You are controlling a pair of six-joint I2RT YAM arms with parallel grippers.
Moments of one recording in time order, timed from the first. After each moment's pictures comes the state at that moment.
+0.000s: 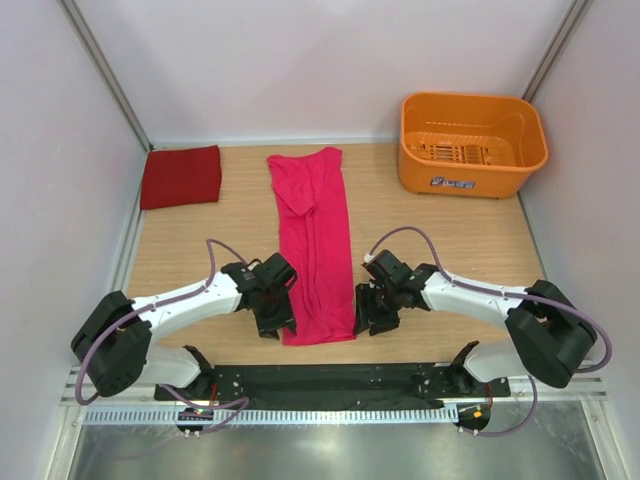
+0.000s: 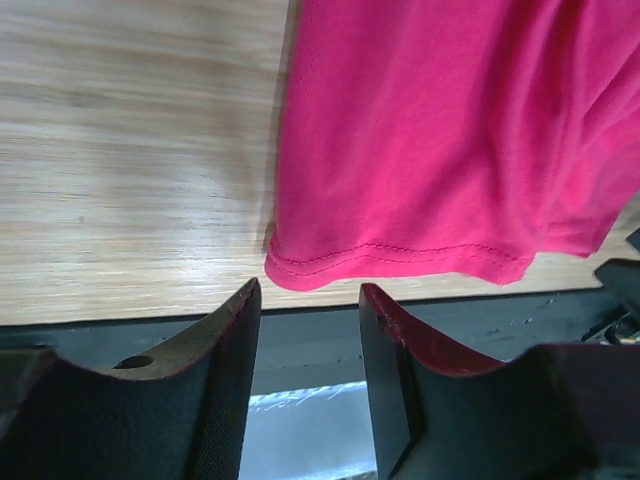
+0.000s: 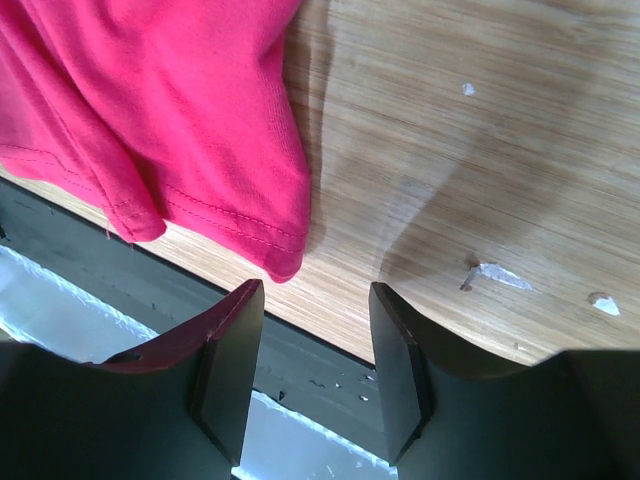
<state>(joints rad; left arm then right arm) -0.81 1.31 0.70 -0.72 0.13 -1.11 0.77 1.35 0.64 -0.47 -0.30 0.73</state>
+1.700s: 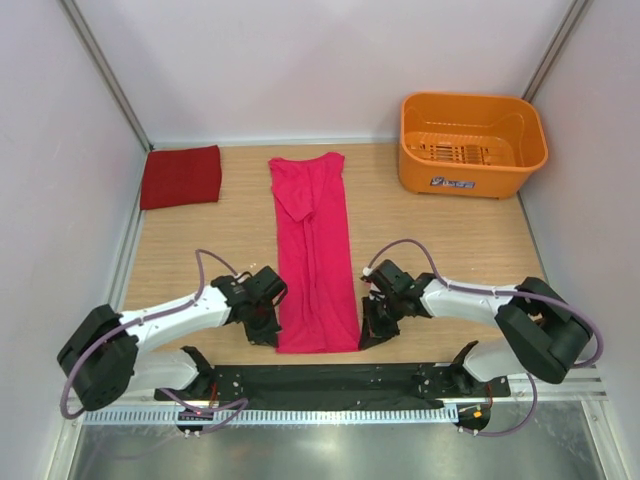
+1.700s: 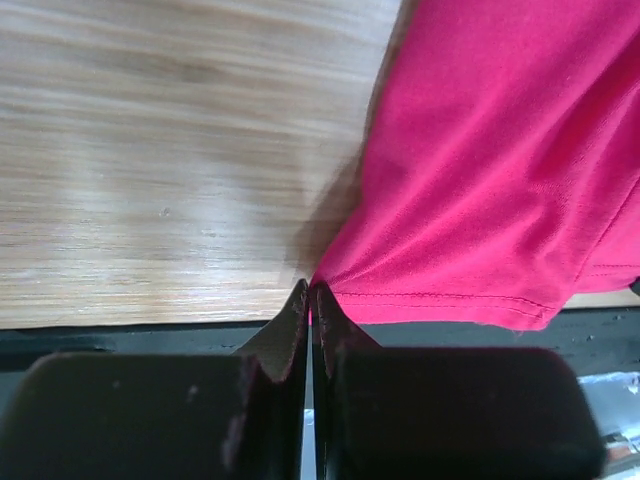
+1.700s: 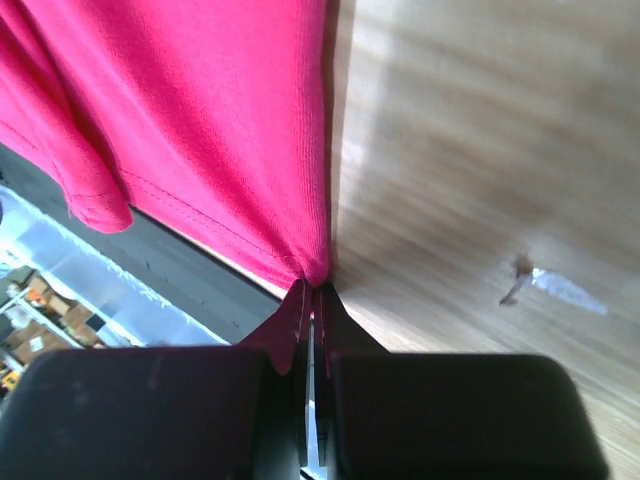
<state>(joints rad) -0.83 1.24 0.61 -0.74 0.06 -1.11 0.77 1.40 0.54 -0.37 -0.45 0.72</state>
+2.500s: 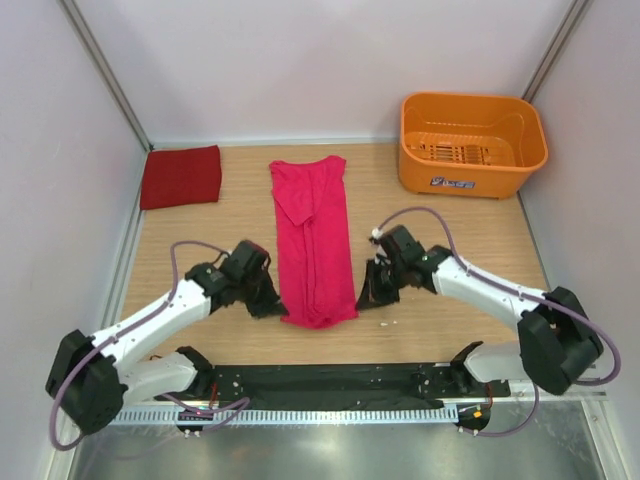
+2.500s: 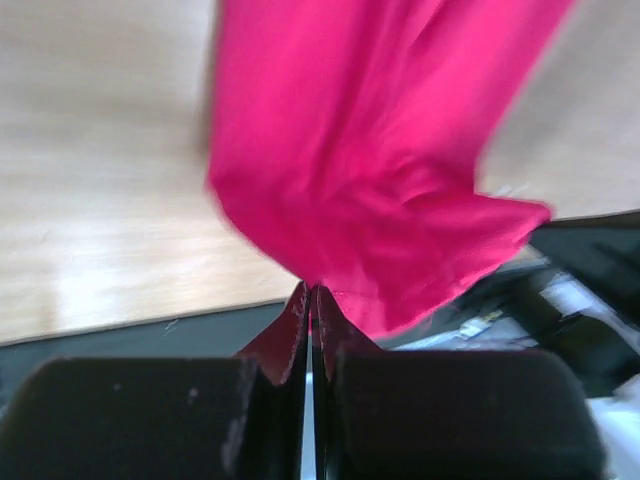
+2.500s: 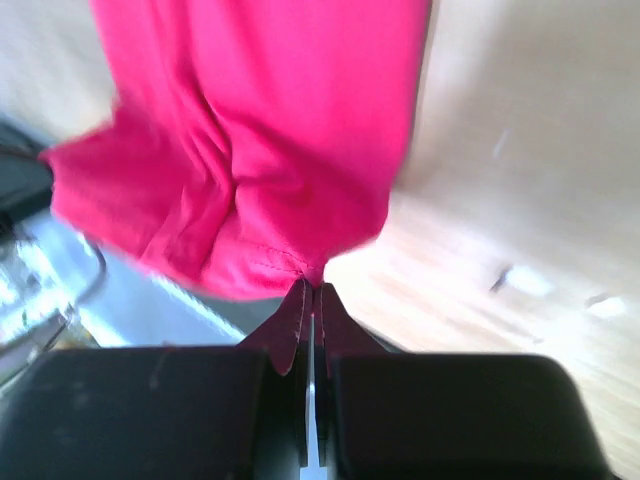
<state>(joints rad) -0.72 1.04 0.62 -0.69 0.16 -1.15 0.67 1.27 0.66 -0.48 -0.41 0.73</state>
